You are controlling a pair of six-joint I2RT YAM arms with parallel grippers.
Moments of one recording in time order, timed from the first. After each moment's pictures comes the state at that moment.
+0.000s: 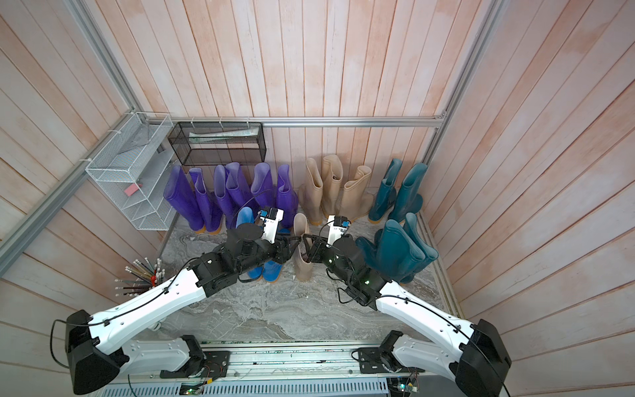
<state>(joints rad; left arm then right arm) -0.86 1.28 1.10 -0.22 -0.05 -0.42 0.82 1.09 0.75 0.13 0.12 0.80</state>
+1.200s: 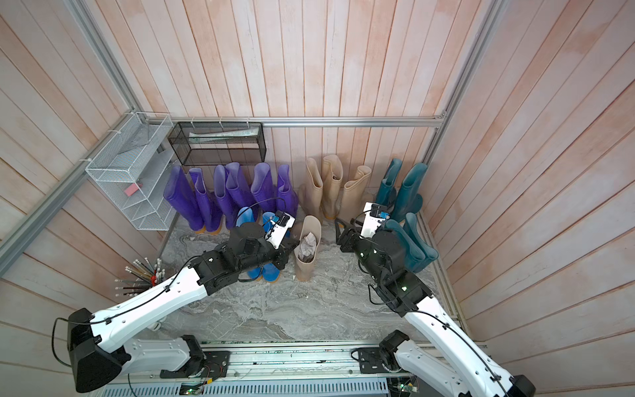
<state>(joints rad) -0.86 1.27 1.13 -0.28 0.05 -0.14 0.61 0.87 0.85 -0.11 0.13 0.53</state>
